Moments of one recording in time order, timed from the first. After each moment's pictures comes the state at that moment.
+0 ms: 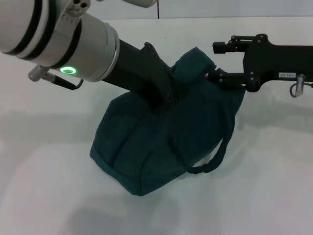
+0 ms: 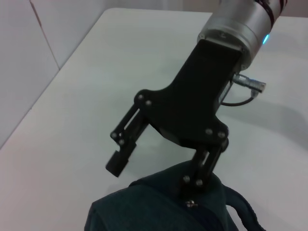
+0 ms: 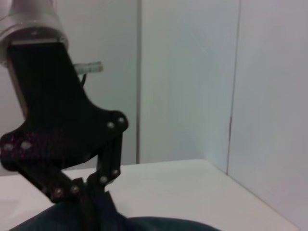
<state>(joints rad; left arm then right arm) -0.54 -2.09 1.49 1.88 2.30 1.66 -2.45 0.57 2.02 -1.10 -0.85 -1.64 -1.41 1.33</state>
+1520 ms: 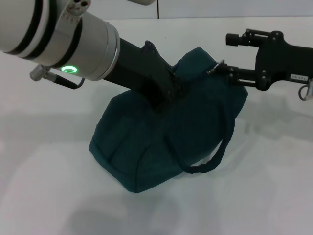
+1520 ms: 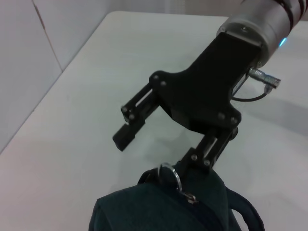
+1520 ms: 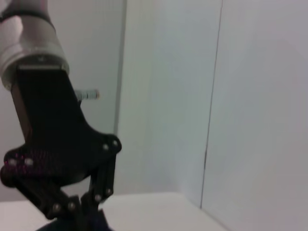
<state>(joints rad) -0.54 -2.09 1.49 1.87 2.30 1.64 -2.45 0.47 2.02 -1.14 -0.87 -1.47 -1.38 1.20</state>
